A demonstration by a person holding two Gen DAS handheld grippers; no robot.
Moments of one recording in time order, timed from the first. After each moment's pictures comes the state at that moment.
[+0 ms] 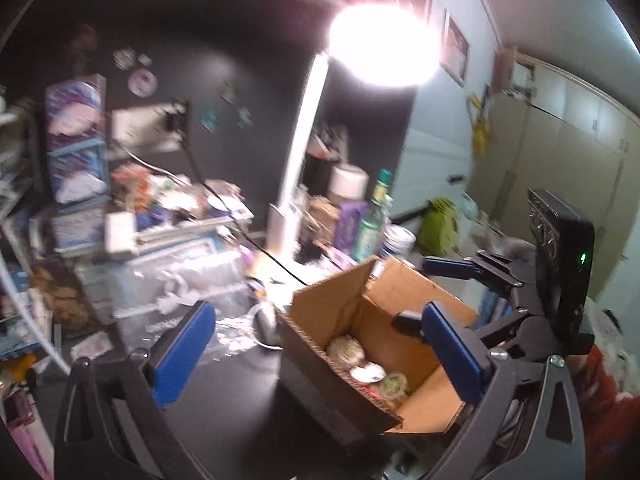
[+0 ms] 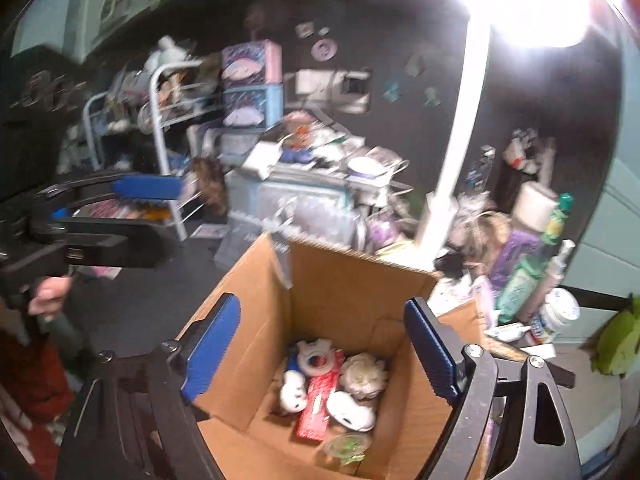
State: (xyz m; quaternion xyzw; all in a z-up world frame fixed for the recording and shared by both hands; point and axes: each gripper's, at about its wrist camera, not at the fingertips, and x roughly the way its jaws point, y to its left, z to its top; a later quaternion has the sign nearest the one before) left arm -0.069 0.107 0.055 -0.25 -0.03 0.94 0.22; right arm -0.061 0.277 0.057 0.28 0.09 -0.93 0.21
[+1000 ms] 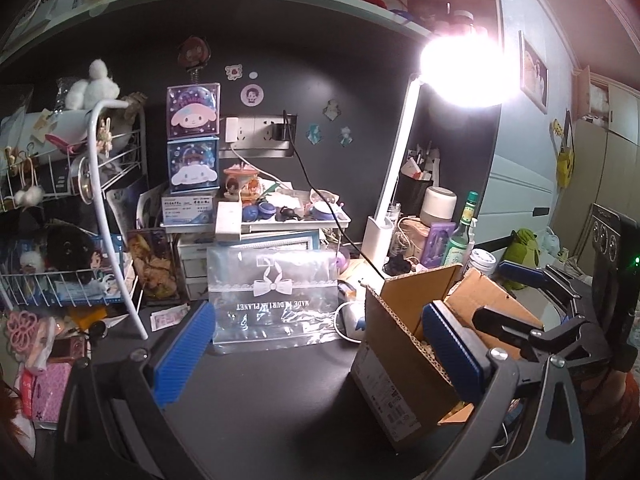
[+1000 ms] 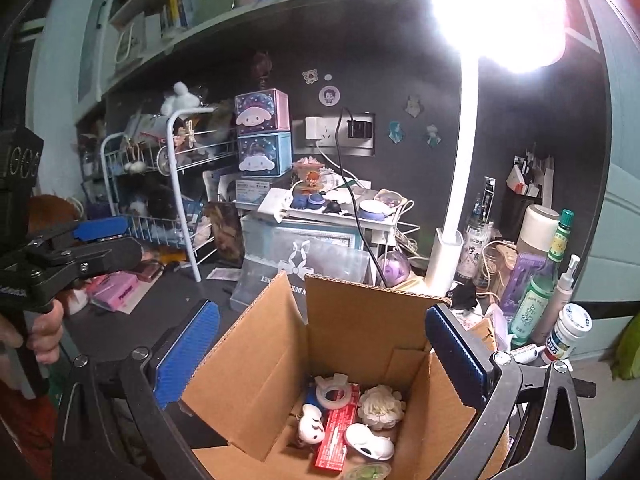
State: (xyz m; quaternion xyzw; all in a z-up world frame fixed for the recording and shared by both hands) left arm -0.032 0.079 0.041 -0.23 -0.04 0.97 0.06; right arm -0.046 0.275 0.055 0.22 0.05 -0.94 0.25
